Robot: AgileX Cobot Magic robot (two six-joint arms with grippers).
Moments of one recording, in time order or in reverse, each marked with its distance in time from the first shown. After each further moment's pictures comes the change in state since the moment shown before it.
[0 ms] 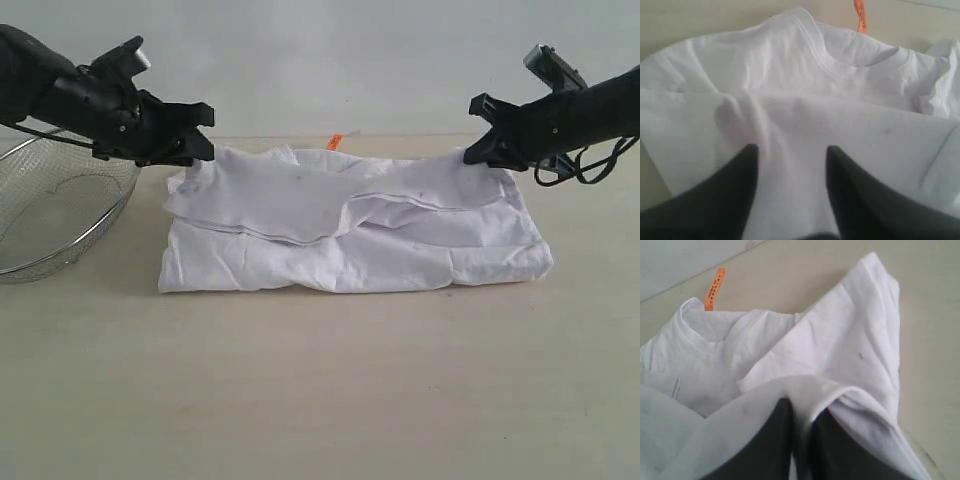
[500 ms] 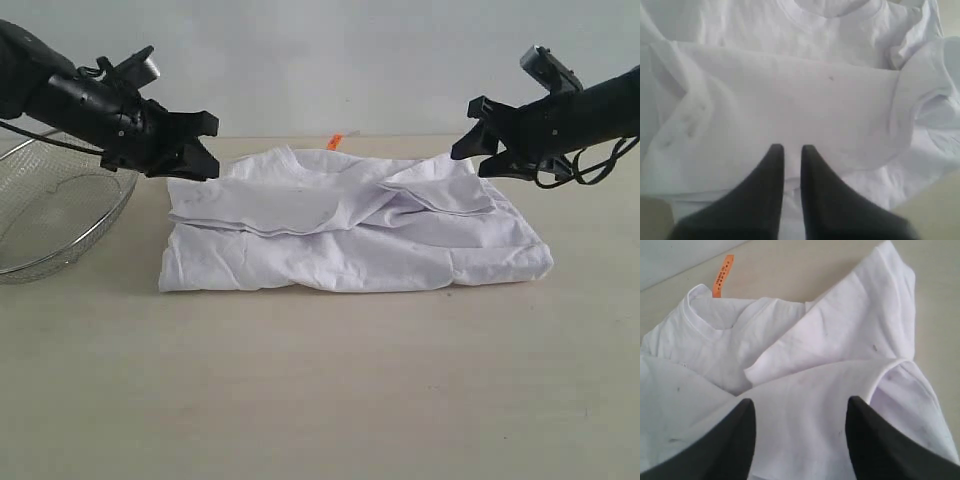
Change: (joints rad) left arm 0.000 -0.020 -0.002 0.038 0.171 -0.009; right arm 0.000 0.000 0.000 -0.002 0.040 -0.020
